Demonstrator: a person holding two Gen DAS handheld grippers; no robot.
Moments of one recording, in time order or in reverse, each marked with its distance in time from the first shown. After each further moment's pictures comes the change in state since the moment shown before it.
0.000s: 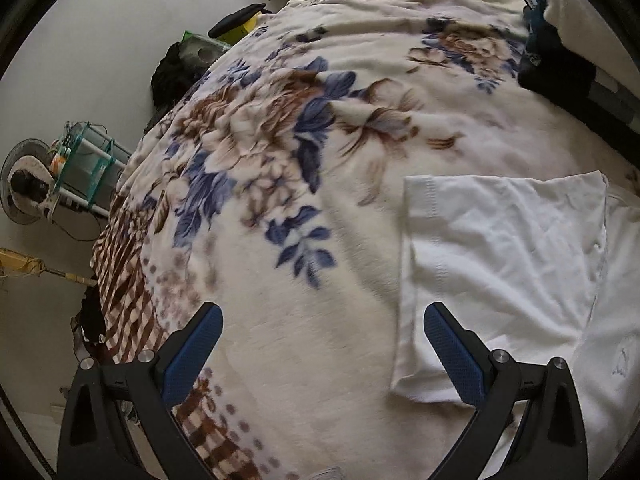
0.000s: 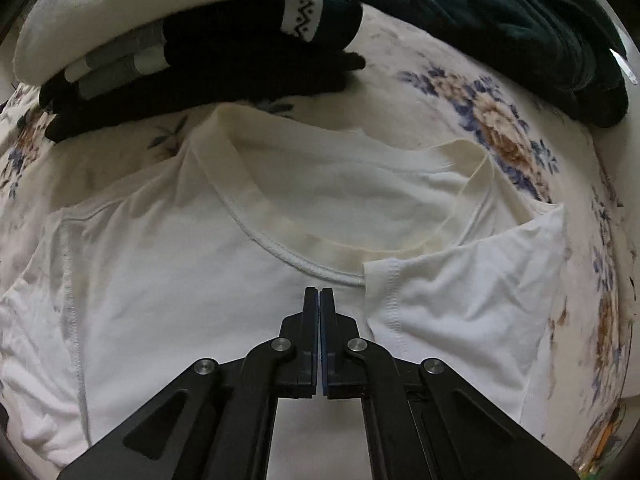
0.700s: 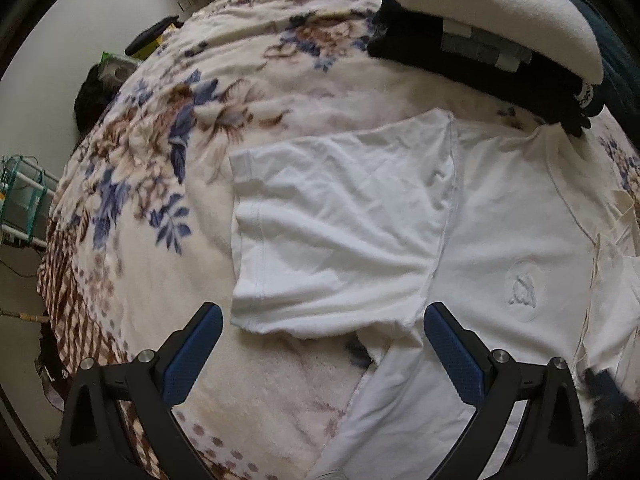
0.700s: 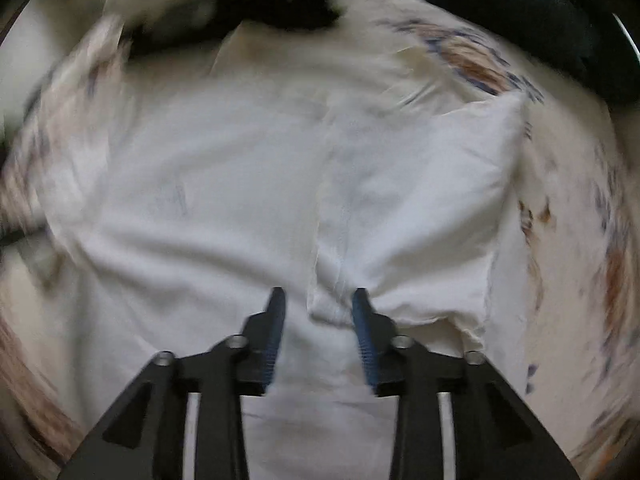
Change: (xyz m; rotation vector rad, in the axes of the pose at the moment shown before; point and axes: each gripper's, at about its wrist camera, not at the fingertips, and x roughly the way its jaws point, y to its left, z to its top) left arm -0.054 -0.077 -0.031 0.162 -0.005 -0.252; right arm -0.053 -0.094 -0.104 0.006 -0.006 0.230
